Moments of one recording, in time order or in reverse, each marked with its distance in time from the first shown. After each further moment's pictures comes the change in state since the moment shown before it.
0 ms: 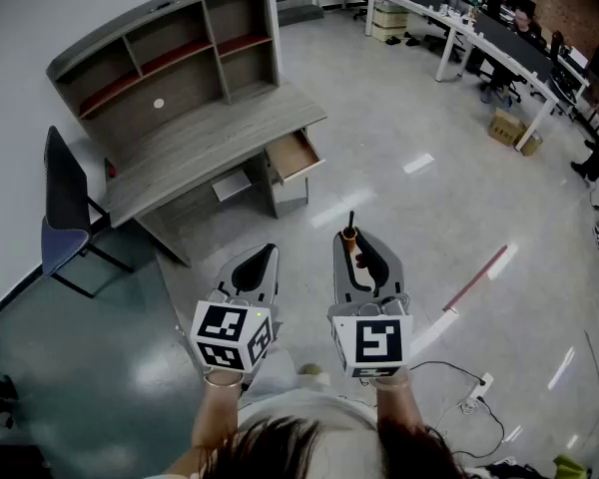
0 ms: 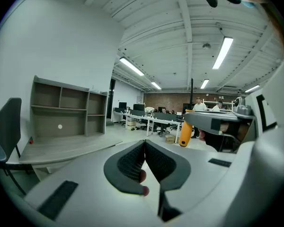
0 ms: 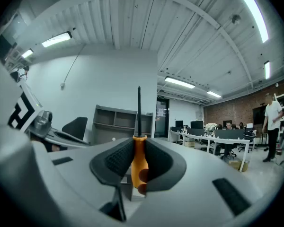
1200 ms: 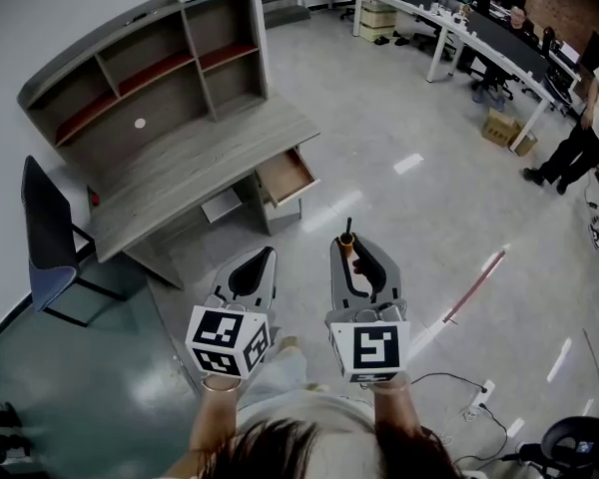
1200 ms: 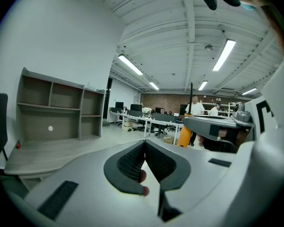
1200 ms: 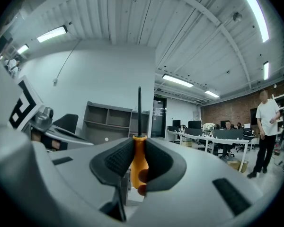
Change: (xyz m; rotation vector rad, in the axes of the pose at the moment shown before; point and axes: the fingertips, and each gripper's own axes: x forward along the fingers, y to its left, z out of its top) left arm 0.095 0.054 0.028 -0.006 -0.007 -0.064; right arm 0.103 -0.029 -0.010 -0.014 0.000 -0.050
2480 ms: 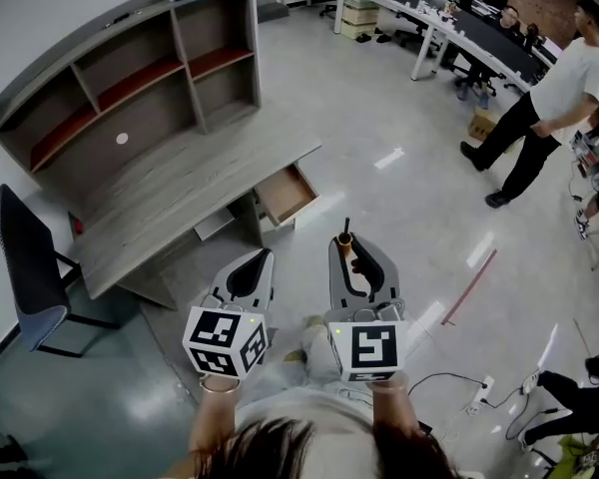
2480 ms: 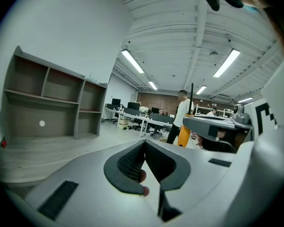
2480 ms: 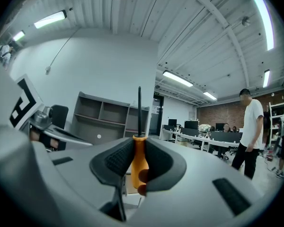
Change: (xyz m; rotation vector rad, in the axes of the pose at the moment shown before) left arm 0.061 0.107 0.005 -0.060 0.013 -0.088; right arm 0.114 0.032 -0.011 -0.051 0.045 -0.071
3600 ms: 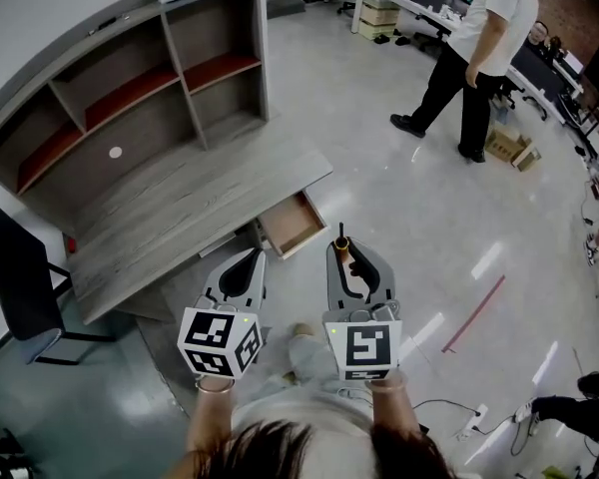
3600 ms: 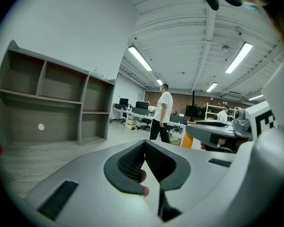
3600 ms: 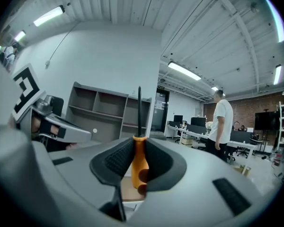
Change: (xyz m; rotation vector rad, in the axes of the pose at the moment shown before) left arm 0.116 0.079 0.025 -0.009 0.009 0.099; right arm 0.142 -0.039 -0.040 -0.020 0.054 0.085
